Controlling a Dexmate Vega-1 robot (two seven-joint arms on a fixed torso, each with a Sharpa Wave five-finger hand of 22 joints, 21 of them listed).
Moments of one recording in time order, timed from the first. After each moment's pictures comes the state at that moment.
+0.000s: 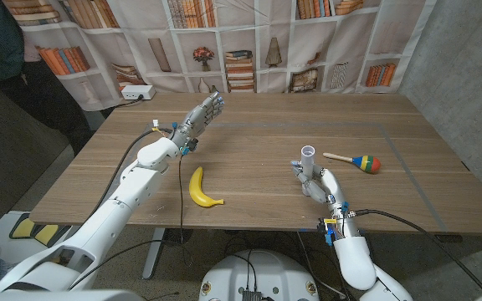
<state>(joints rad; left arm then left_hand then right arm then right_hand) 0.84 0.47 0.27 -1.43 -0.44 -0.15 -0.24 0.39 -0.06 0.19 0.07 0.28 0.07 0.04 0.19 0.18 0.13 -0.02 0.20 0.19 0.07 0.00 0.19 0.18 0.01 -0.03 0.22 0.18 -1.53 -0.38 -0.25 -1.80 -0.35 0.43 -0.50 0.86 0.19 0.37 -0.04 0.19 0.82 -0.14 0.22 0.21 0.86 -0.13 0.24 0.18 0.84 -0.10 0.24 0.21 0.75 -0.08 0.39 0.25</state>
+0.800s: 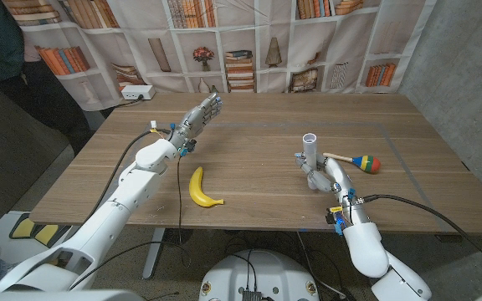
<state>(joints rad) 0.85 0.48 0.27 -1.44 -0.42 -0.18 -0.24 0.48 -0.06 0.20 0.03 0.27 0.10 0.04 0.20 0.18 0.16 -0.02 0.21 0.19 0.11 -0.01 0.19 0.18 0.06 -0.02 0.22 0.18 -1.57 -0.44 -0.19 -2.01 -0.38 0.20 -0.39 0.83 0.19 0.36 -0.03 0.19 0.78 -0.12 0.22 0.25 0.86 -0.12 0.22 0.18 0.86 -0.11 0.24 0.21 0.75 -0.08 0.41 0.26</state>
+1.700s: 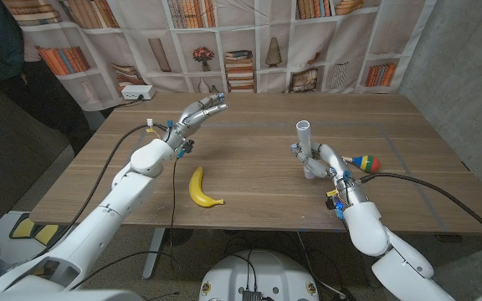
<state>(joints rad) 0.91 0.53 0.26 -1.53 -0.31 -0.29 -0.19 0.73 -0.11 0.22 -0.12 0.26 0.21 0.03 0.22 0.18 0.27 -0.05 0.22 0.19 0.23 -0.04 0.20 0.18 0.23 0.01 0.25 0.18 -1.50 -0.50 -0.21 -2.13 -0.41 -0.01 -0.29 0.81 0.19 0.36 -0.03 0.19 0.76 -0.10 0.21 0.26 0.87 -0.10 0.22 0.18 0.86 -0.11 0.23 0.21 0.75 -0.08 0.42 0.26</state>
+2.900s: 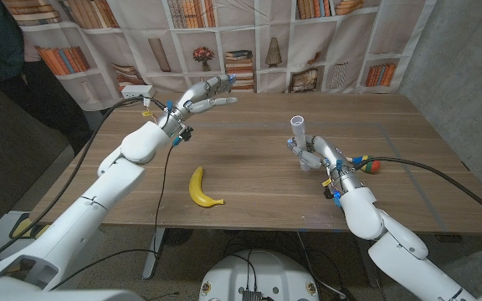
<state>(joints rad) 0.92 0.64 0.23 -1.75 -0.11 -0.35 -0.18 0.74 -0.11 0.22 -0.12 0.26 0.23 0.02 0.22 0.19 0.29 -0.06 0.22 0.19 0.25 -0.04 0.20 0.18 0.21 -0.01 0.23 0.18 -1.41 -0.57 -0.26 -2.14 -0.46 -0.13 -0.25 0.78 0.19 0.39 0.02 0.19 0.75 -0.10 0.21 0.27 0.86 -0.10 0.21 0.18 0.86 -0.11 0.23 0.22 0.75 -0.08 0.43 0.26</state>
